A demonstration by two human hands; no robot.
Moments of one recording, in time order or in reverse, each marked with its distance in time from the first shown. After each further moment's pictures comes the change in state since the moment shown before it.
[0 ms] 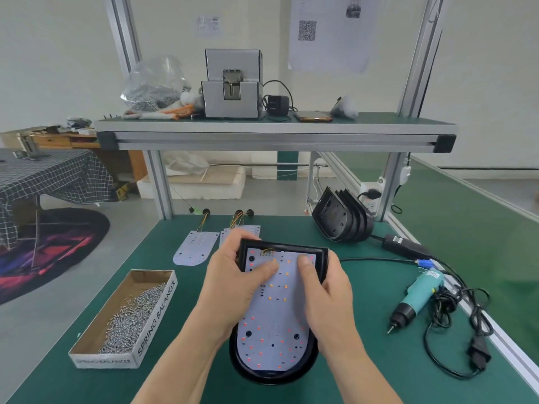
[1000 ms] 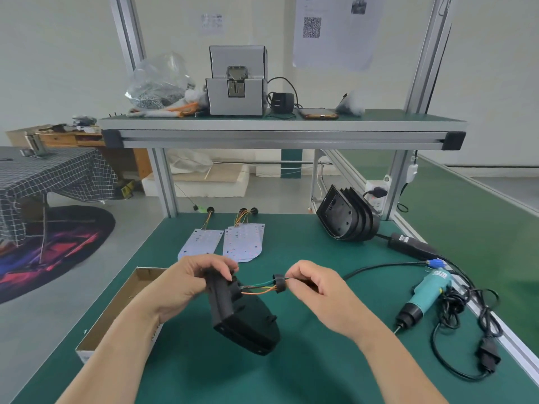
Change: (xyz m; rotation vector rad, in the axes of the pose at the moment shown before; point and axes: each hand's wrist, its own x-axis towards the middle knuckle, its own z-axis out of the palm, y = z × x) left_hand 0.038 -0.059 -0.096 -0.006 -0.316 -0.221; right_hand 0.030 0.026 -0.025 -0.299 -0.677 -0.036
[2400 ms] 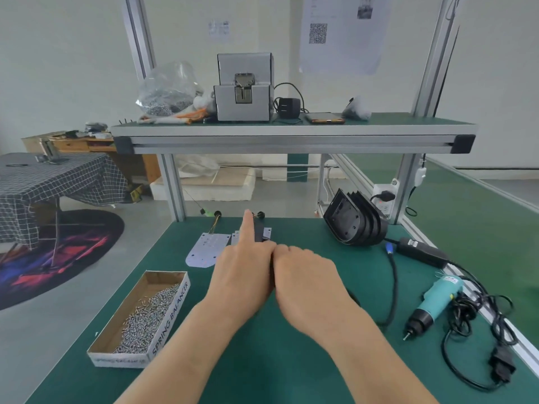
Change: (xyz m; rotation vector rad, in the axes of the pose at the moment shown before) left_hand 0.007 0.068 0.095 1.274 0.308 0.067; right_hand 0.011 -0.104 0.023 -0.867 0.031 -0.006
